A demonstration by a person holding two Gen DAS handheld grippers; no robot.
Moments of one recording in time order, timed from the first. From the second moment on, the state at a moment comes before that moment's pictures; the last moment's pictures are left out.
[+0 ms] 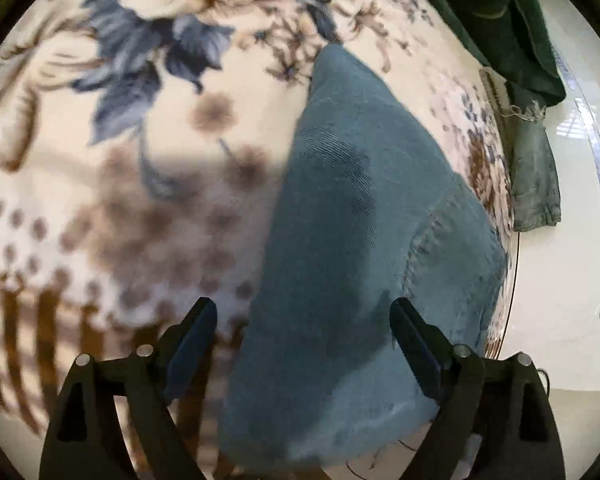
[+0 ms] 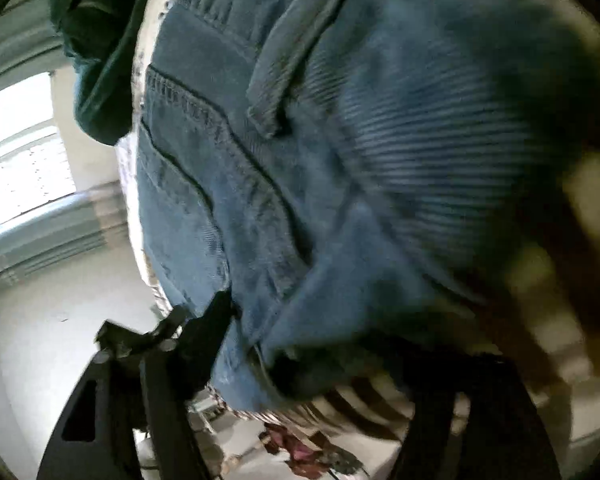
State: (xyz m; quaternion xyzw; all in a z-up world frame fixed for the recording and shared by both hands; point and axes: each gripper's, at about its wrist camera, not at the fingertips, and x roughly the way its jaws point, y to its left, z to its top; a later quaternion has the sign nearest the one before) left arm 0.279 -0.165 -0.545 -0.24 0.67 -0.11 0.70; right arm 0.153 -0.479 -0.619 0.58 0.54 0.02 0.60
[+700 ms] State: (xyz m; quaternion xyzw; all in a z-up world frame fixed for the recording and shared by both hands) left arm 0.306 -0.156 -0.573 -0.27 0.67 -0.15 0.67; right arm 0.202 -0.461 -0.580 0.56 0.48 0.02 0.68
